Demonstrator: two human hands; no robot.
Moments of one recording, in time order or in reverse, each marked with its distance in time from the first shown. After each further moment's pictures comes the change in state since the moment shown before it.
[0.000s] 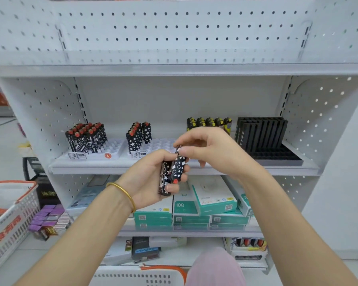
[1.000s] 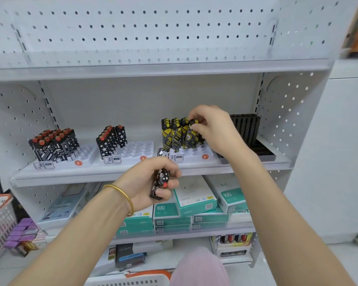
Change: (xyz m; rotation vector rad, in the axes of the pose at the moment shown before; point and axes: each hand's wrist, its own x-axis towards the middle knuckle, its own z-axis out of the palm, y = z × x) left_hand 0.021 -0.010 0.032 0.103 0.078 -0.077; right_hand 0.023 0.042 -0.055 -0.543 0.383 -0.029
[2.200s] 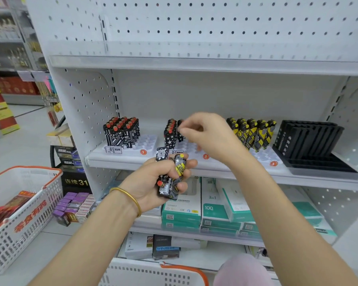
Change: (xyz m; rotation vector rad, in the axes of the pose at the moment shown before) left_hand -0.036 0.002 -0.099 -0.277 0.026 0.221; right_hand 0.014 -0.108 0.084 0.246 -0.268 -0.014
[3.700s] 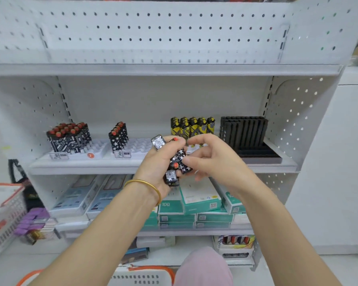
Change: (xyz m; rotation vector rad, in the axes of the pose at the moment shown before) left_hand 0.037 -0.049 0.114 0.115 0.115 0.190; right_hand -0.105 0.055 -0.074 0.550 -0.015 0.259
